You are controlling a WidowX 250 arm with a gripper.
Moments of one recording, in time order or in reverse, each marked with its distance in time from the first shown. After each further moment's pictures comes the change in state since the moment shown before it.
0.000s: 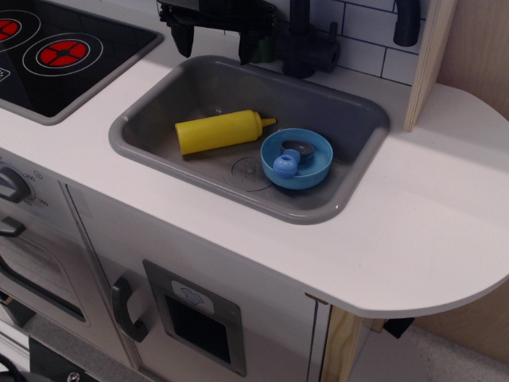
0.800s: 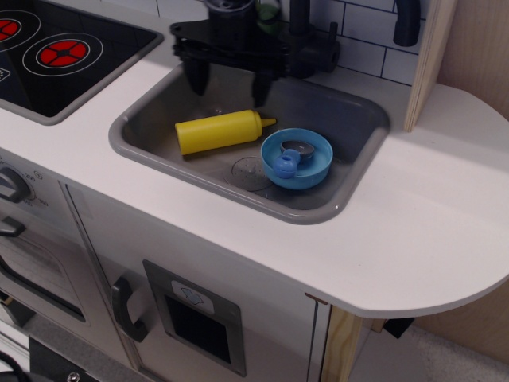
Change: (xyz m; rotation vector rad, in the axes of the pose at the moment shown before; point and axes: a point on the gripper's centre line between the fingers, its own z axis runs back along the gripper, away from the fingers) arm -0.051 -0.030 0.012 -0.103 0.168 -0.185
